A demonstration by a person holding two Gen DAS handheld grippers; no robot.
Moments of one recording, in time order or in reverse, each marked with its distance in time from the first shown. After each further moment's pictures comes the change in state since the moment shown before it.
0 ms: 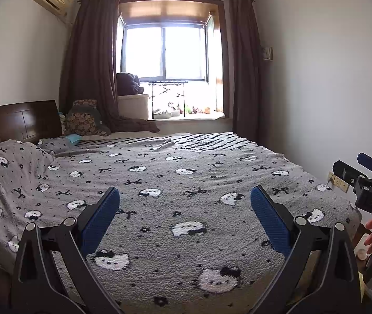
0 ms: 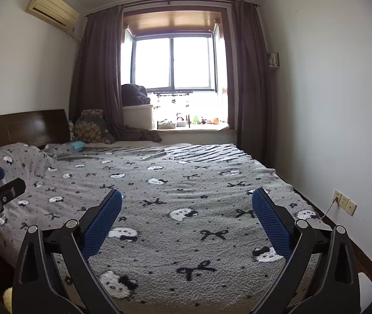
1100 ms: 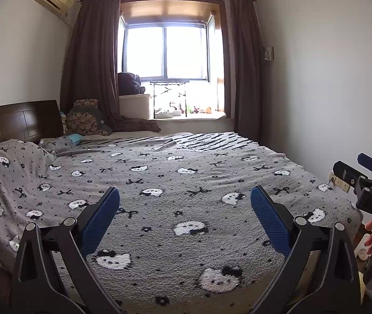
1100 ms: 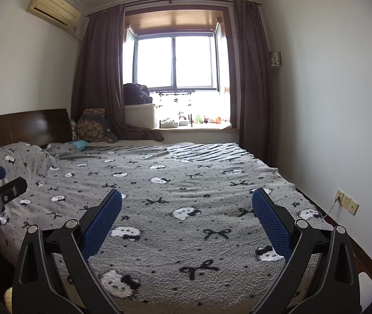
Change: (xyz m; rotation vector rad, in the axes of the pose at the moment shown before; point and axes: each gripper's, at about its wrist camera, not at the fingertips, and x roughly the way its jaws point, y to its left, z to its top) left arm 0.003 0.004 -0.001 0.001 0.003 0.004; right arm 0.000 0.002 0.000 0.002 0.001 0.011
